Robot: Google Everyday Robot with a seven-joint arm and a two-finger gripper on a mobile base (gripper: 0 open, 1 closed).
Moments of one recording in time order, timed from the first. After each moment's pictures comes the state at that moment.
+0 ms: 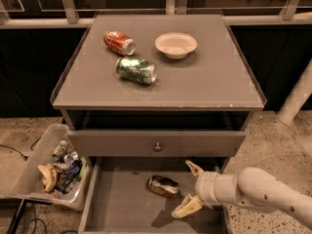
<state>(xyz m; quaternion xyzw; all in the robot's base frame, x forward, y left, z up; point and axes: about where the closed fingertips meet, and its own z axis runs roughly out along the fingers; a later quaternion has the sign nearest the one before) 0.448 -0.101 0.529 -0.51 0.74 0.22 0.38</state>
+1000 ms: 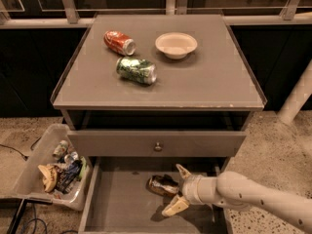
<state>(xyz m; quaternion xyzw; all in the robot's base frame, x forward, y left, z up) 0.478 -0.076 0.454 -0.52 0.74 0.20 0.38</state>
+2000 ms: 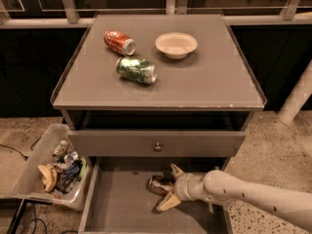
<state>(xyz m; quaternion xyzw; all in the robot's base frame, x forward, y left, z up) 0.514 -0.059 0.398 -0.53 0.74 0.18 0.38</state>
